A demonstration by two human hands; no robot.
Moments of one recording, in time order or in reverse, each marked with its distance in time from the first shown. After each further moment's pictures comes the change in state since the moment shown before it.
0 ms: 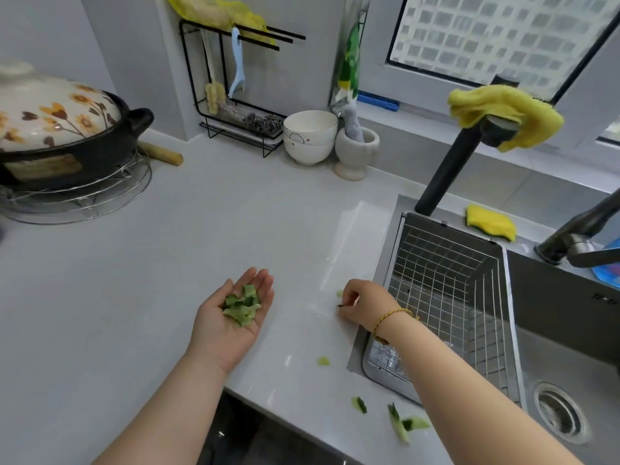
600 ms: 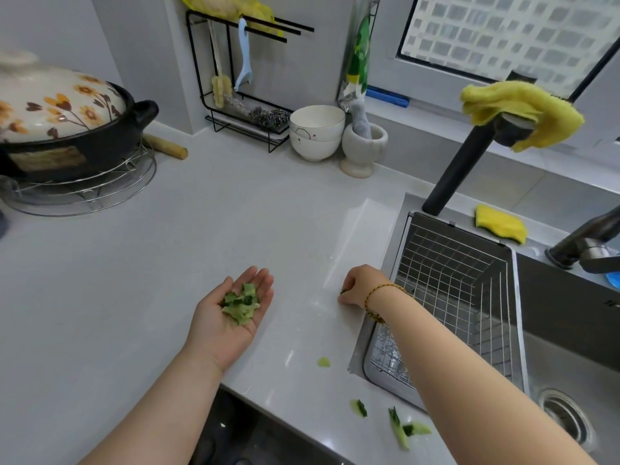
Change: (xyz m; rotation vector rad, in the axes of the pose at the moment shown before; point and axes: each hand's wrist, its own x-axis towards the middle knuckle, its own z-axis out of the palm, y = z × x) left_hand -0.008 0.002 0.011 0.073 0.028 0.007; right_hand 0.029 -0.014 -0.015 -0.127 -0.133 0.093
